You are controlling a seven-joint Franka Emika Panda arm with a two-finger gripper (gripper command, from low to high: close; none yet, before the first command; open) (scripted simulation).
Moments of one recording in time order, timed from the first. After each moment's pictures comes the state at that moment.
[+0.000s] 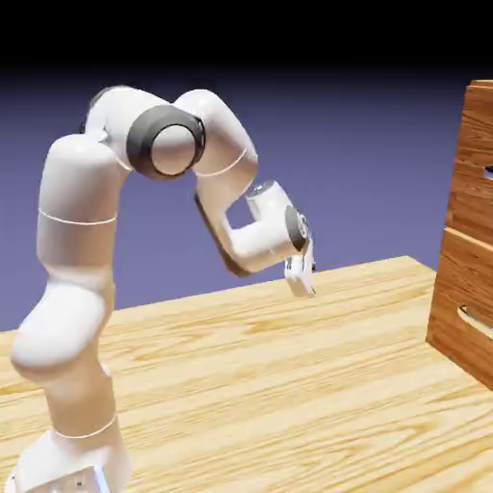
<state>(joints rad) -0.46 0.28 0.74 -2.27 -1.11 2.88 -0.75</state>
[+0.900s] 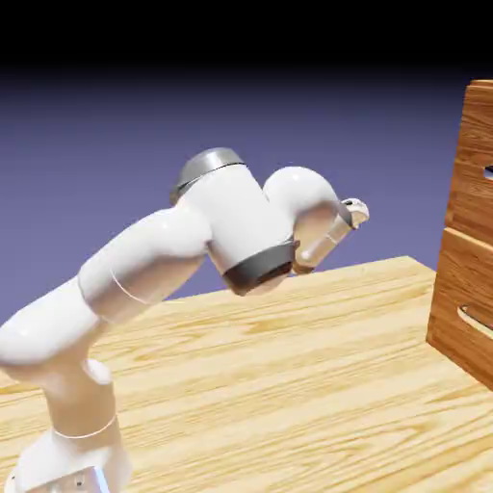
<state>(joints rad) -0.84 0.96 1.32 -1.84 -1.99 2.76 -1.92</state>
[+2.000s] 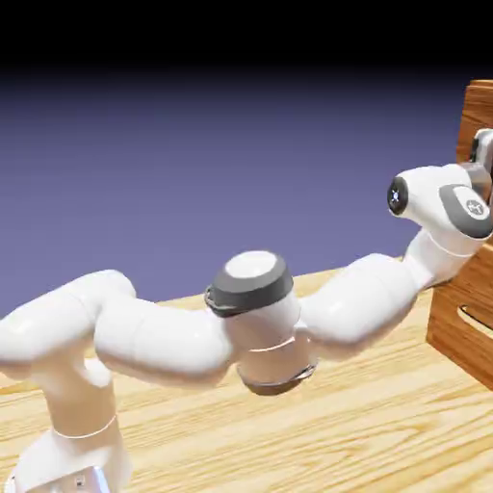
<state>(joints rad) -0.95 1.47 1.75 -1.28 -2.59 2.75 -2.90</state>
